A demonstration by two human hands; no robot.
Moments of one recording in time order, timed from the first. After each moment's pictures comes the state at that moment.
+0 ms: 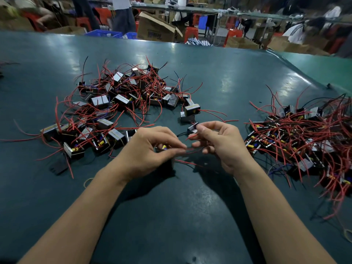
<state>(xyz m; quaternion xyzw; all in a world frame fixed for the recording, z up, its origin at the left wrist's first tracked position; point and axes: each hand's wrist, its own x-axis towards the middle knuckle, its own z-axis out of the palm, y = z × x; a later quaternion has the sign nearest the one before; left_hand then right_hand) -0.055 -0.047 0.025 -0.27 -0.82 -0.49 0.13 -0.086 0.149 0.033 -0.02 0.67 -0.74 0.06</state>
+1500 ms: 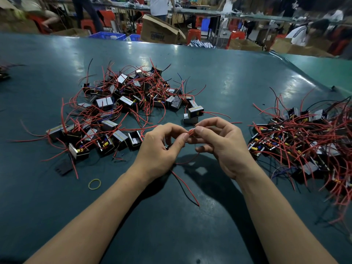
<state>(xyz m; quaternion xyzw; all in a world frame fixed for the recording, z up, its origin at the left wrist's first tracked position) -0.065 -0.025 0.005 -0.15 -0.80 -0.53 0.22 -0.079 0.145 0.035 -0.11 0.63 -0.77 0.04</state>
